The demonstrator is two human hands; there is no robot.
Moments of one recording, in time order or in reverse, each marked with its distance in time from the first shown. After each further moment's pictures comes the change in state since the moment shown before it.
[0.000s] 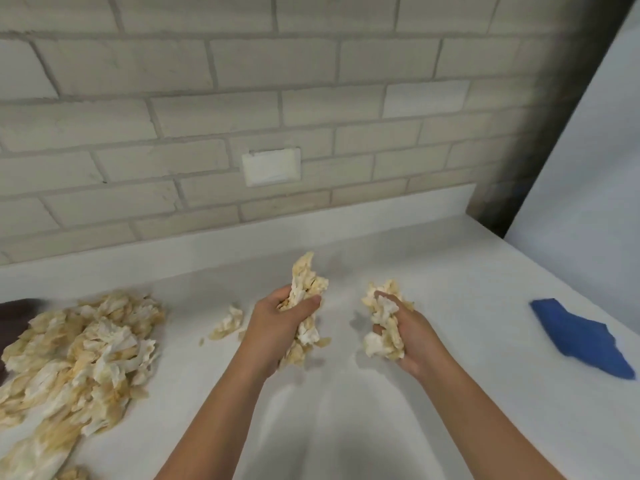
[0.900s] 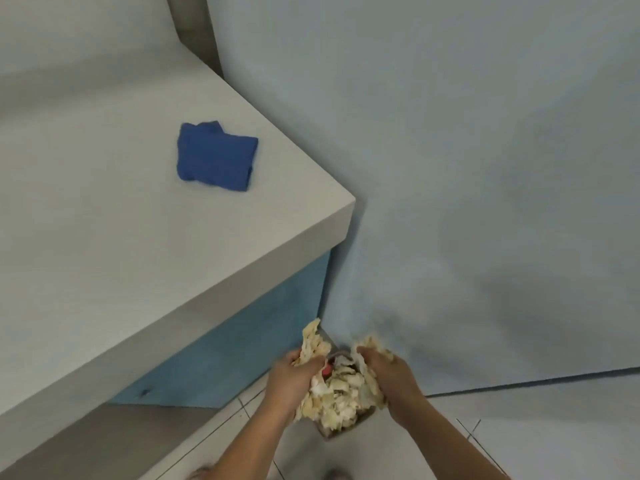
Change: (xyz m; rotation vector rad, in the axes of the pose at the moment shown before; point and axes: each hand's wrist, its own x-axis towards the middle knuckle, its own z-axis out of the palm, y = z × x) left_hand -0.186 -0.367 0.498 0.247 -0.276 -0.554; right_hand -0.191 0.104 -0.589 -0.240 0.663 0.283
